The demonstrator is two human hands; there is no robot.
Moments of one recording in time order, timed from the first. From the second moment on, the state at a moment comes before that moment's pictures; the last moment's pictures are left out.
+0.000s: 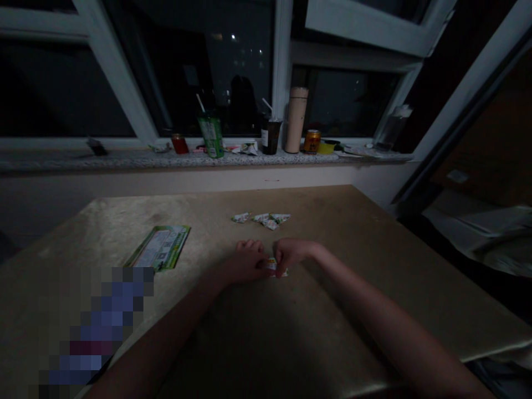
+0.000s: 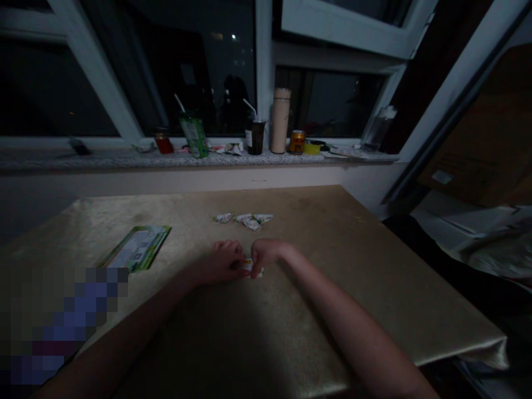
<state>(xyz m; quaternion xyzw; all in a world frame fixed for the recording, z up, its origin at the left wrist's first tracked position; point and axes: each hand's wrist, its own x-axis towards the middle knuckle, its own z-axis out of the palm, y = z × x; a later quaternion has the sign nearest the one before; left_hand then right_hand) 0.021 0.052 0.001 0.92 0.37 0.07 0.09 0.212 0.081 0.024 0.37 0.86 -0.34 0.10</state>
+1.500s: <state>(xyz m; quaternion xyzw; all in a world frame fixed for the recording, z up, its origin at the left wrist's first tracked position) -0.017 -0.030 0.002 0.94 0.34 0.03 0.05 0.204 0.066 0.032 0.46 0.83 -0.30 0.12</state>
